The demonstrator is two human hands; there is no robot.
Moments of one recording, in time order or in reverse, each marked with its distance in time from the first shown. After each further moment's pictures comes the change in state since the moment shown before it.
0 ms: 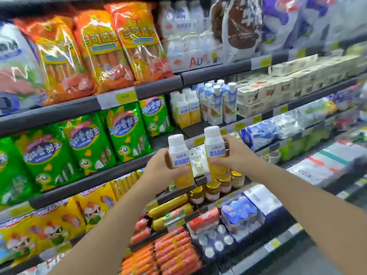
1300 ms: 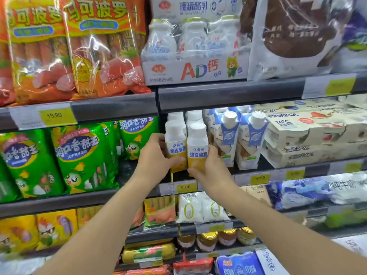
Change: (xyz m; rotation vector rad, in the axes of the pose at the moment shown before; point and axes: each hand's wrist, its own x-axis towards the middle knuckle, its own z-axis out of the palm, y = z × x) left_hand 0.199 0.027 0.054 0.092 0.462 -0.065; right_hand 0.206 0.045 0.005 -0.067 -0.167 -0.125
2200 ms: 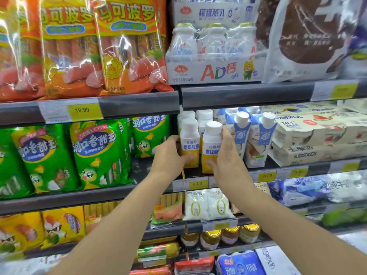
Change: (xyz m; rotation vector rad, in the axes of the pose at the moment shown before) left_hand 0.003 -0.003 -0.002 0.065 -0.059 0.027; right_hand -0.021 -0.028 -0.006 -0.018 0.195 -0.097
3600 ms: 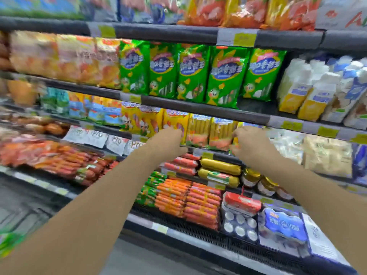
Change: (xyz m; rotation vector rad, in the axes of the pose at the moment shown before) left_hand -0.269 -0.121 -0.214 0.722 -0.248 -0.305; right_hand -0.167 -0.101 0.115 -0.747 -0.446 -0.451
